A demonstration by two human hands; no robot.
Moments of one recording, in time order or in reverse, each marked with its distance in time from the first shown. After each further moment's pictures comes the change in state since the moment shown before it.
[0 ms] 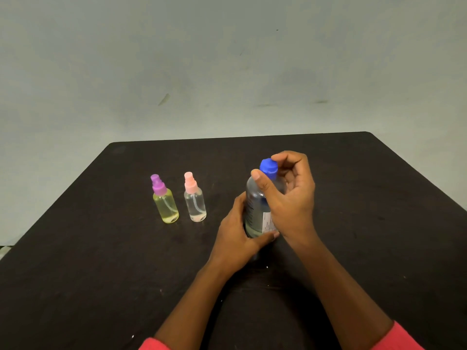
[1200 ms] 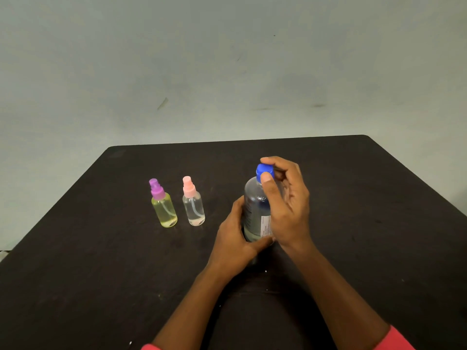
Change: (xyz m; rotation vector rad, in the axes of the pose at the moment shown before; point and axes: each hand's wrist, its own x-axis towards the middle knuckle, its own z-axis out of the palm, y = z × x) left_hand 0.000 -0.001 0.001 0.005 0.016 0.016; right_hand -0.004 0.003 0.001 -0.052 -0.011 -0.063
